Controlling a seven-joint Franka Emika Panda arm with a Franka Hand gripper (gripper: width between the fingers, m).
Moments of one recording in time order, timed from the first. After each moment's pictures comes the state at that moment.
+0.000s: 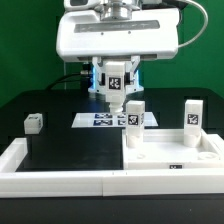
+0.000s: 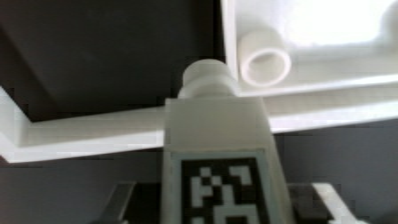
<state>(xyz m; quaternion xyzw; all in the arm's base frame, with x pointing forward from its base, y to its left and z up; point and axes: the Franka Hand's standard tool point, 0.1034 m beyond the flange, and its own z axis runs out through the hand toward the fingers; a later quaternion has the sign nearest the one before) 0.552 -0.033 0.139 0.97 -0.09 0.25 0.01</state>
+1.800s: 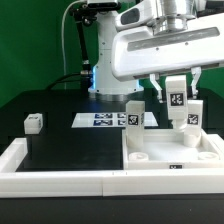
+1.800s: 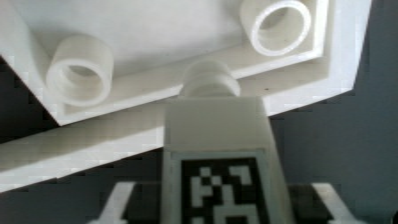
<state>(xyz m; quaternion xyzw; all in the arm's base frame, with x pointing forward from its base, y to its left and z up) 0.586 0.067 0.119 0.96 -0.13 0.23 -0.05</state>
